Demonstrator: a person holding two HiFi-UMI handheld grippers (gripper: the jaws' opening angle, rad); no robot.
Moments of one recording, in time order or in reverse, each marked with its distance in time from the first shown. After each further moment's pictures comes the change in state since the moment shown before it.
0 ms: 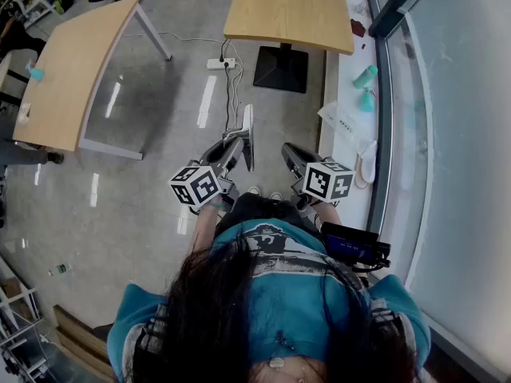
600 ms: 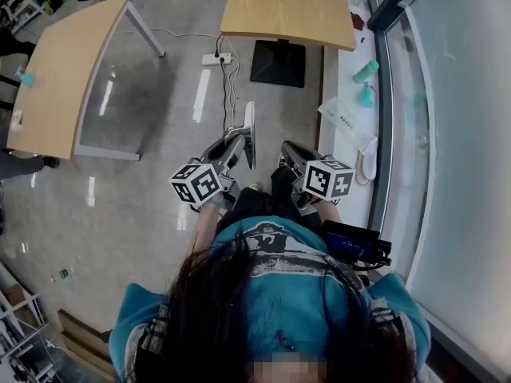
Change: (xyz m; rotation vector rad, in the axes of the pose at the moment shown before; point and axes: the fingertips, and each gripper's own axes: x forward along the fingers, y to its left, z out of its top) left arm 0.026 0.025 0.007 -0.034 0.032 -0.021; right arm 0.030 -0.013 0.007 0.021 0.017 -0.027
